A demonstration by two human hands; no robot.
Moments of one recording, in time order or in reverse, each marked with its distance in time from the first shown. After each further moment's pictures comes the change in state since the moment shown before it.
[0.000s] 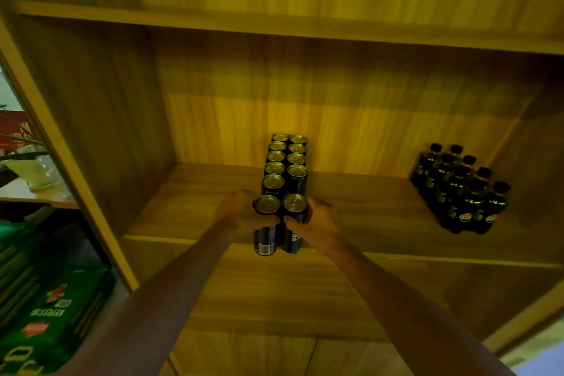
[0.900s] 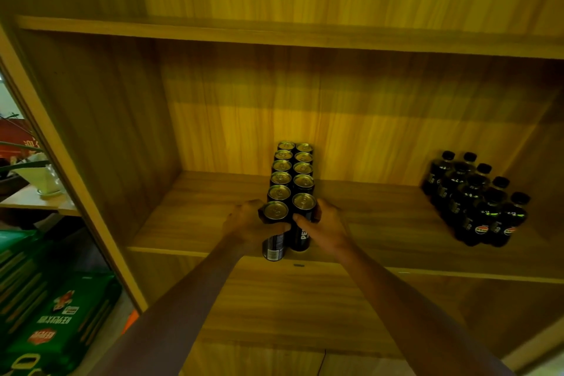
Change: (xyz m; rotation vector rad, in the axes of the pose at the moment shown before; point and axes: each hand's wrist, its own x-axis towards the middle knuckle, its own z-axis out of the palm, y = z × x) left_hand 0.007 -0.002 0.011 -0.069 0.067 0.005; right_hand 0.035 0.028 0.010 0.141 0.018 0.050
